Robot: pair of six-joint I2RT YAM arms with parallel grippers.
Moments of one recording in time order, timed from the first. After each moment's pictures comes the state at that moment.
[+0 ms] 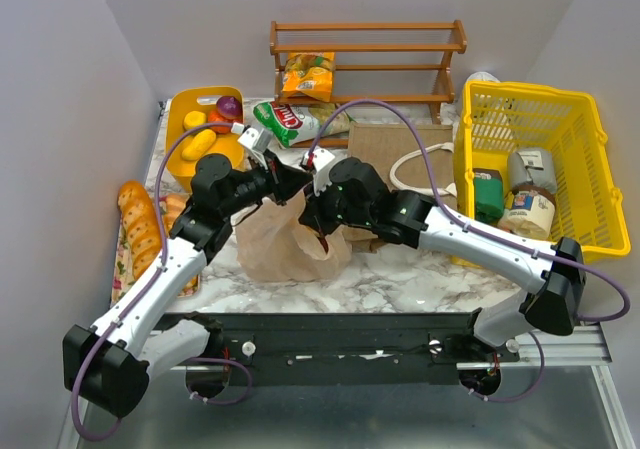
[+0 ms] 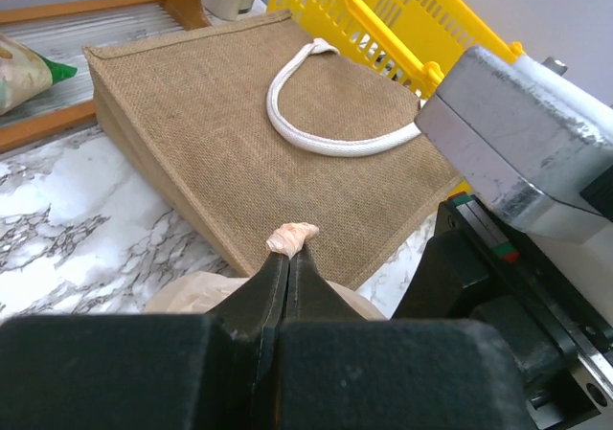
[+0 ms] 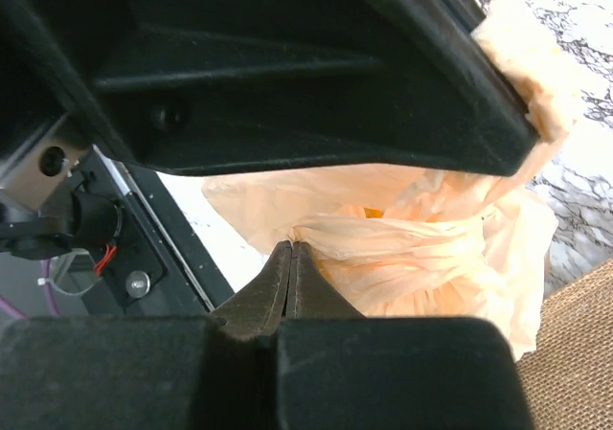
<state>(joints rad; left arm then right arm) -0.43 1.02 0.84 0.14 0.51 -0.44 1.03 1.48 1.34 -0.37 -0.04 0.25</state>
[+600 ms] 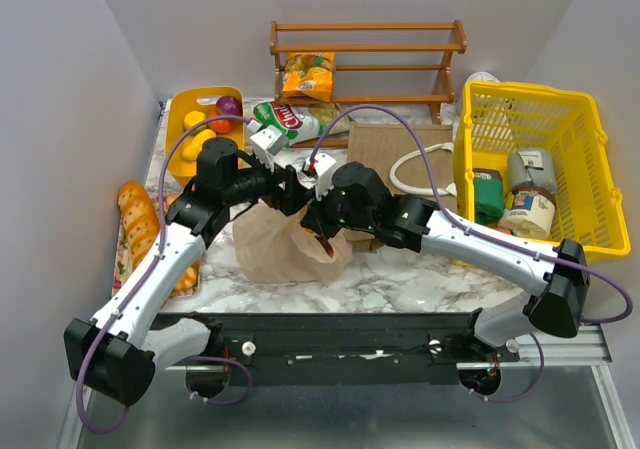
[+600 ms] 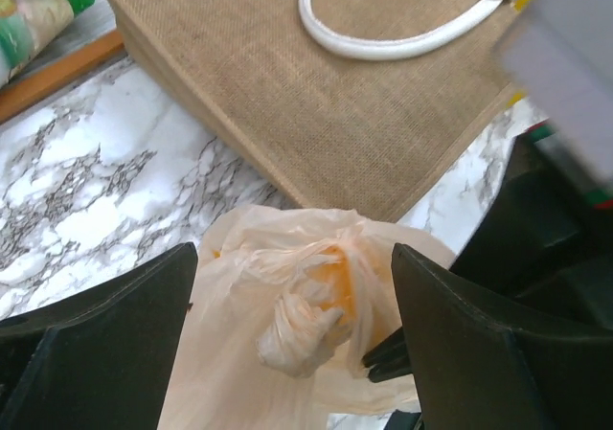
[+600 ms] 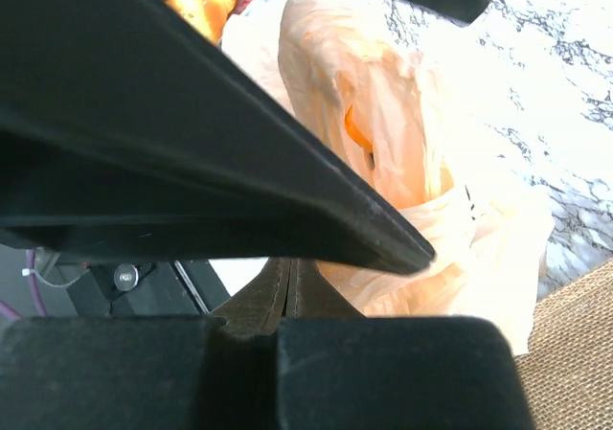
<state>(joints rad) -0.39 1.08 1.00 -0.24 0.59 -0.12 1.04 1.46 1.29 -0.33 -0.03 0.22</state>
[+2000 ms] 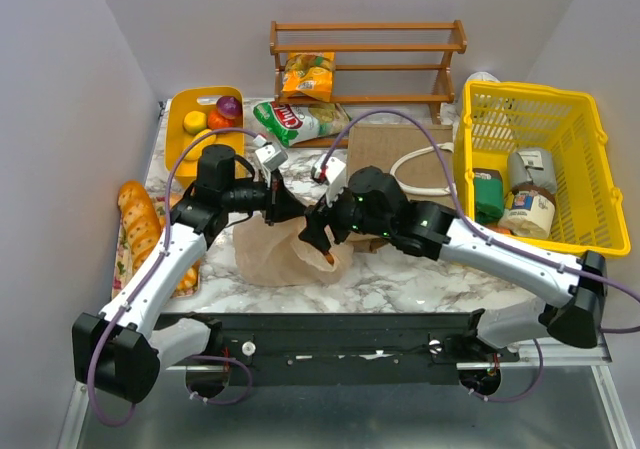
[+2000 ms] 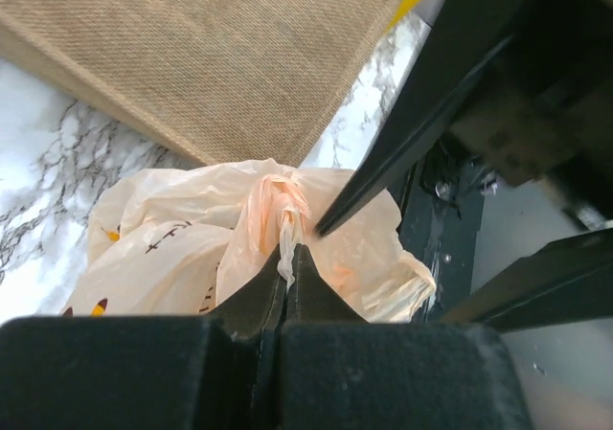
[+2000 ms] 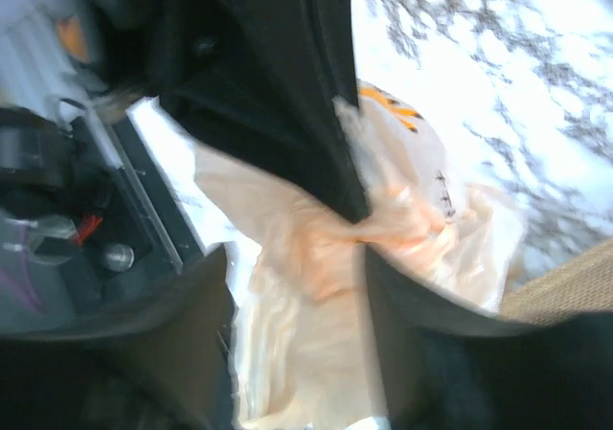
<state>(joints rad) -0.33 1.11 0.92 -0.25 0.96 -0.09 1.05 1.37 1.24 -0.33 -0.03 0.15</state>
